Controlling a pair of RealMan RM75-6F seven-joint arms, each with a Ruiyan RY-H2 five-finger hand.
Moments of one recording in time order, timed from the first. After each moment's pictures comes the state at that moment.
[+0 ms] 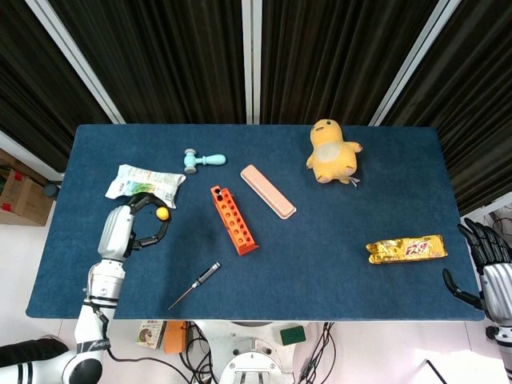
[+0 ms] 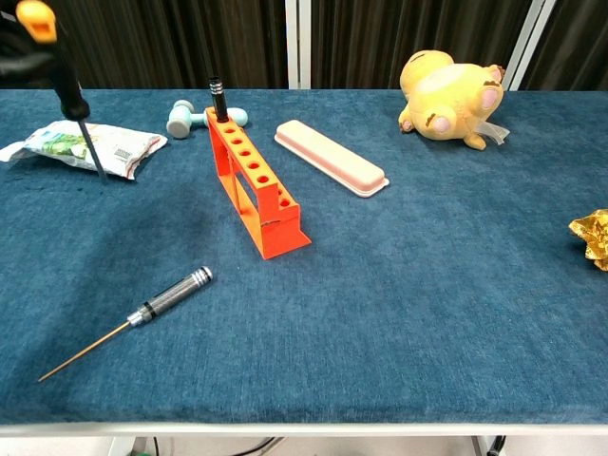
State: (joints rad) left arm -0.37 -1.39 -0.25 -1.98 1.22 1.37 0.03; right arm 0.03 -1.08 0.03 -1.51 -1.67 1.65 0.34
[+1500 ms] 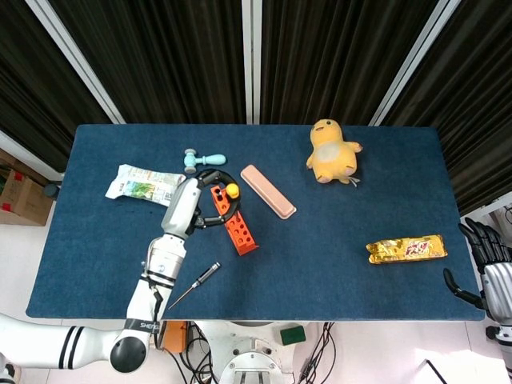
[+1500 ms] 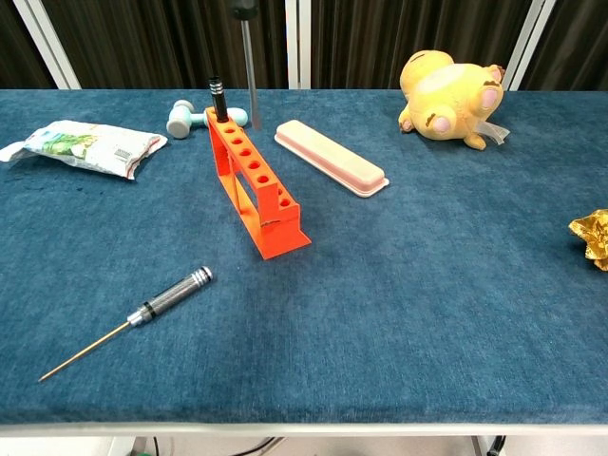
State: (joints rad) left arm -0.72 -1.55 -0.50 -2.17 0.81 1.37 0.27; right arm 0.03 -1.08 0.03 -1.50 -1.66 1.65 0.36
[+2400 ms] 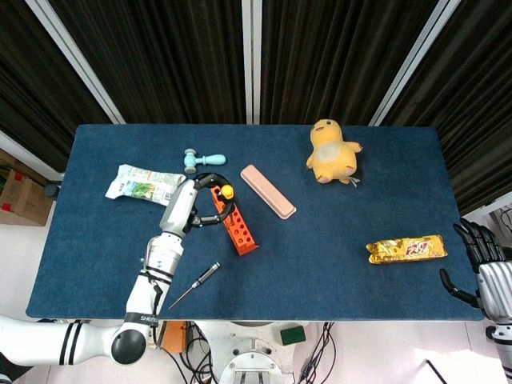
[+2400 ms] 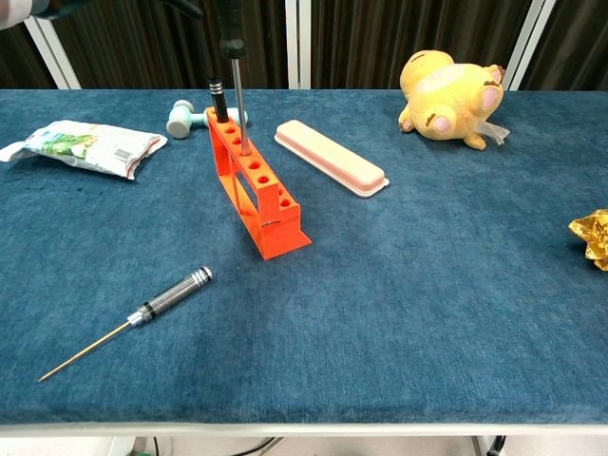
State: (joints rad) left arm -0.72 -1.53 -0.47 -2.10 0.78 1.32 0.19; right arm 0.04 -1.09 0.02 -1.51 -1.66 1.63 0.33
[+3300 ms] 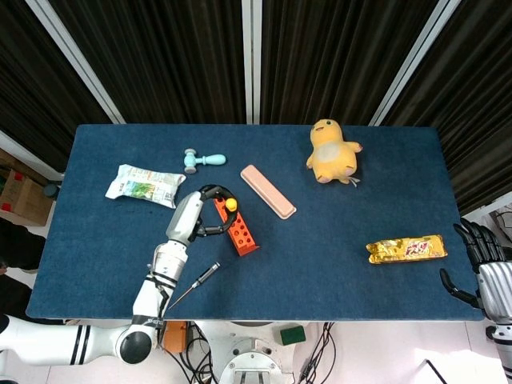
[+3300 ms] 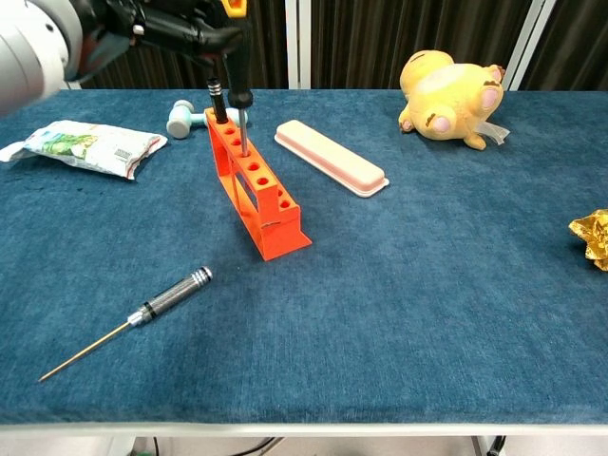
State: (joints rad) left arm -0.69 -1.60 -0.36 -1.96 0.91 1.28 0.09; right arm 0.04 -1.08 0.02 -1.51 -1.66 1.63 0.33
